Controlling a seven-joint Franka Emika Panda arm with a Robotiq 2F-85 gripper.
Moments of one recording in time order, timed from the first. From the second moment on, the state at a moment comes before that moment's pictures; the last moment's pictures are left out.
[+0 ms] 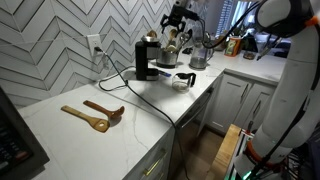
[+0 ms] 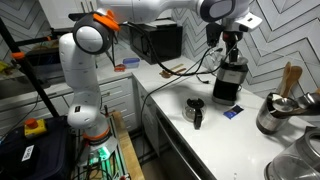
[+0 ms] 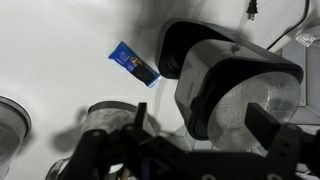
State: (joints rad) arm -0.20 0.15 -0.15 -1.42 0.20 1.88 0.29
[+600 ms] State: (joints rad) arm -0.24 0.16 -0.16 -1.45 0.31 2.00 0.16
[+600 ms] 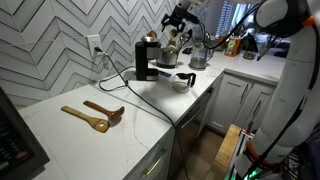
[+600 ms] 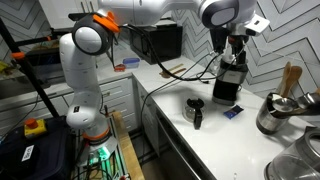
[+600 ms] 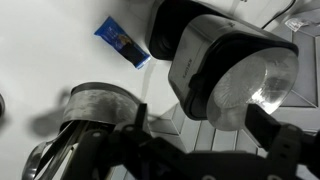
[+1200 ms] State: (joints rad) arm -0.27 0.22 -0.16 -1.45 0.56 2.01 0.03
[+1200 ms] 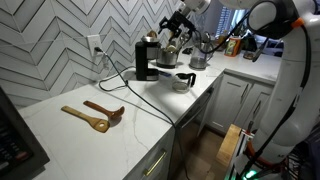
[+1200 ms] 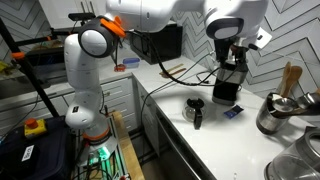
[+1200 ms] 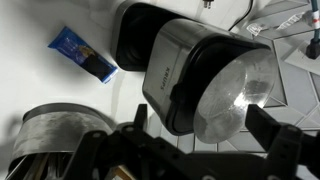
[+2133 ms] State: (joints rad) arm -0.28 0.30 -0.15 -1.40 0.62 2.00 0.01
